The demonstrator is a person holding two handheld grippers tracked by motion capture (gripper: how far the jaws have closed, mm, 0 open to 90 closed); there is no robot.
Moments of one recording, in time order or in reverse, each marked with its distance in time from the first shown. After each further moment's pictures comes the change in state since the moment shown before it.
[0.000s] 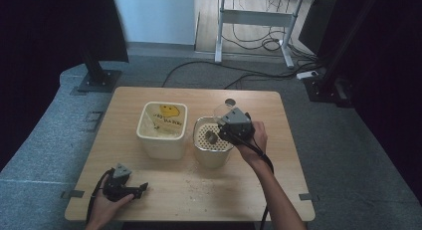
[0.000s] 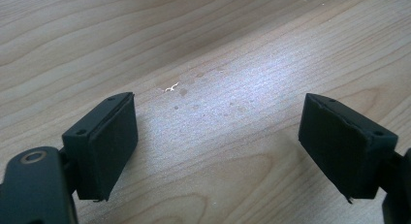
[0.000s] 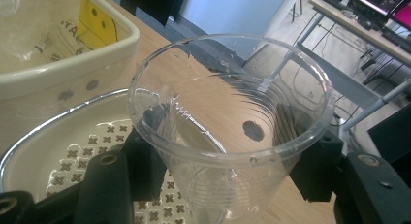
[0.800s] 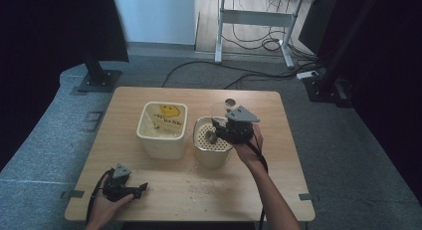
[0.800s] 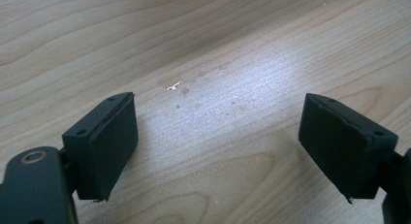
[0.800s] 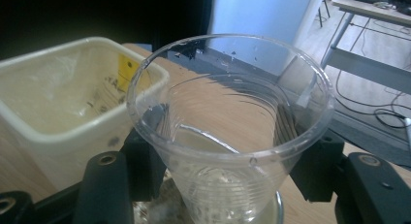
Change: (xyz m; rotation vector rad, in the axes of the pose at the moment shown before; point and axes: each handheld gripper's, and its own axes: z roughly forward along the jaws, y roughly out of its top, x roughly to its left) left arm 0.001 0.000 0.000 0.001 0.003 0.000; right arm -0.001 0.001 0.001 -0.123 0.127 0.217
